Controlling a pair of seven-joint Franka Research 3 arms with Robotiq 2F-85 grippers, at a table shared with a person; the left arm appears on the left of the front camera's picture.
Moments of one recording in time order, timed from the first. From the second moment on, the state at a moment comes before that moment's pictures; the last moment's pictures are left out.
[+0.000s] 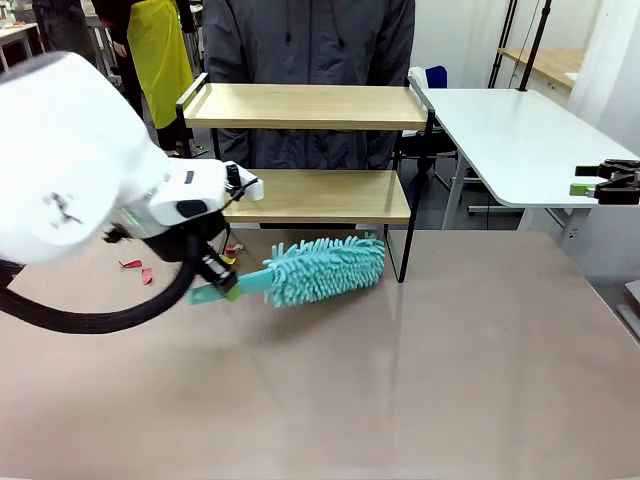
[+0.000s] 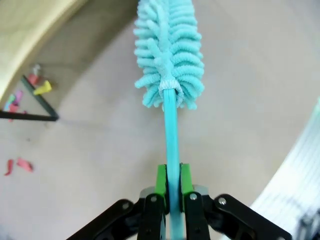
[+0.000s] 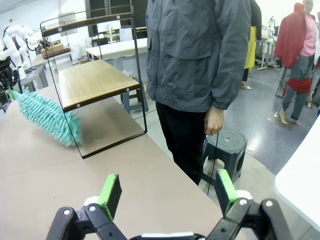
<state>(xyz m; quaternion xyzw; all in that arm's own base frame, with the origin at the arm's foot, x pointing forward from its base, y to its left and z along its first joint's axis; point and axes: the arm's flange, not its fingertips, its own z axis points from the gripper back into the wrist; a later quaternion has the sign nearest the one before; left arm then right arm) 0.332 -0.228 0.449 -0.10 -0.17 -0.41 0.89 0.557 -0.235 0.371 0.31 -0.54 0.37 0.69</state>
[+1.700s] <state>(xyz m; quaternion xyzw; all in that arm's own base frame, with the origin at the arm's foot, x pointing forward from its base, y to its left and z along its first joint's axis) 0.295 -0.154 0.546 -0.09 -0.06 -0.58 0.81 0.557 -0.235 0.371 0.31 -0.54 0.37 0.69</state>
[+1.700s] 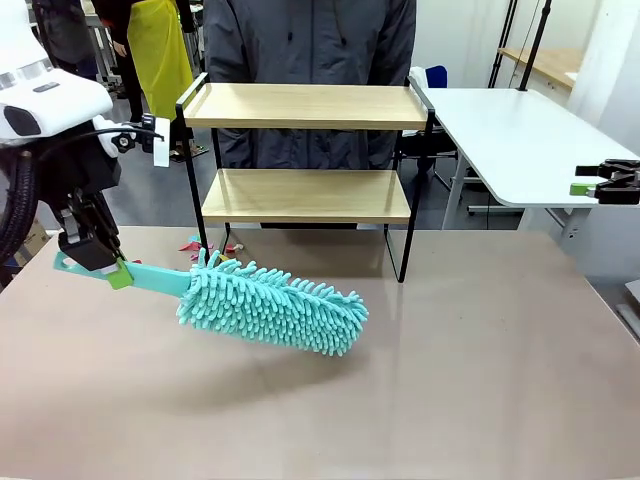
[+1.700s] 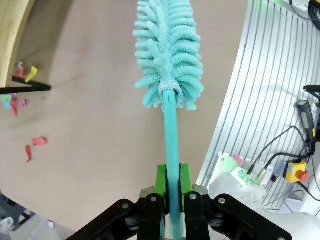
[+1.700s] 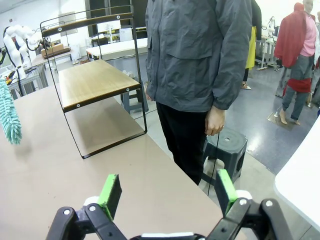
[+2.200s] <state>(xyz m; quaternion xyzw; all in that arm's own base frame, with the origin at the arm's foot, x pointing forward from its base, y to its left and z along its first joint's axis) 0.296 -0.154 0.546 -0.09 -0.06 -0.58 0.81 0.557 -0.235 0.371 0.31 -0.54 0.37 0.69</state>
